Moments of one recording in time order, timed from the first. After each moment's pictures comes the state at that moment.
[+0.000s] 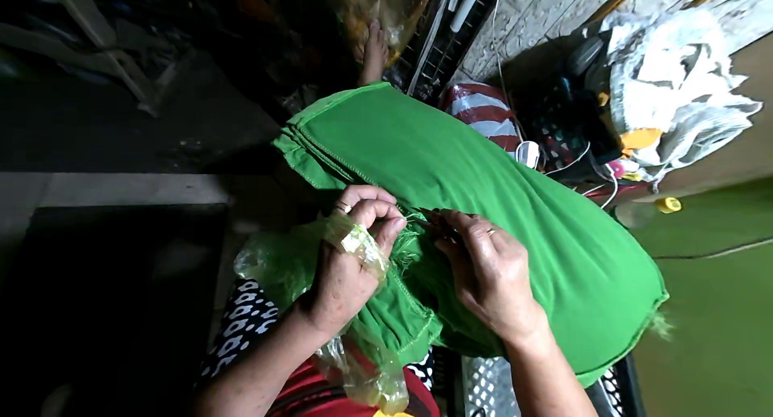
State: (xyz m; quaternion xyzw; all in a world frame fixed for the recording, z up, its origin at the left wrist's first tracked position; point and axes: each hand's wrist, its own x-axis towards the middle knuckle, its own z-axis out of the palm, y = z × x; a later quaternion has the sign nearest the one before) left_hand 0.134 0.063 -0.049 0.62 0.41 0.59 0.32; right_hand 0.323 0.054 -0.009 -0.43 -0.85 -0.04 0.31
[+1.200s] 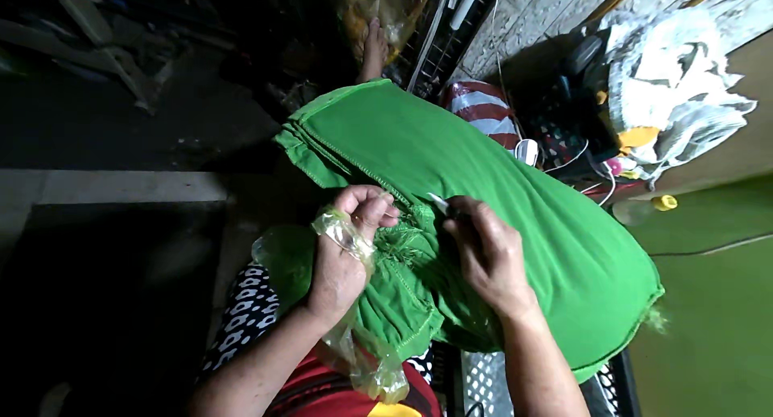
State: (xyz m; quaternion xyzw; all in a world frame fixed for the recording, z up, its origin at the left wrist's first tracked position) left_hand 0.137 0.060 -0.045 0.48 0.41 0.62 0.46; right_hand 0.331 0.065 -0.013 -0.43 -0.83 0.08 0.35
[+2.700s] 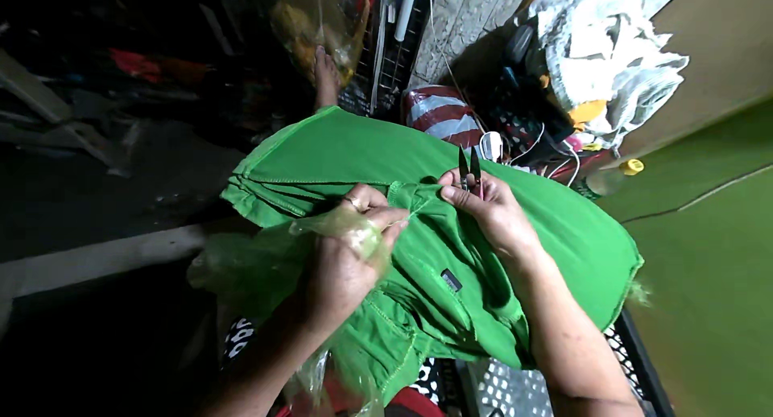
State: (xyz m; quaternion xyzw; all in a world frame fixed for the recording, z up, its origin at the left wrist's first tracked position) left_hand 0.151 0.098 -0.019 0.75 0.38 0.49 0.22; right_hand 0.368 0.094 0.018 -0.56 -0.58 0.43 0.41
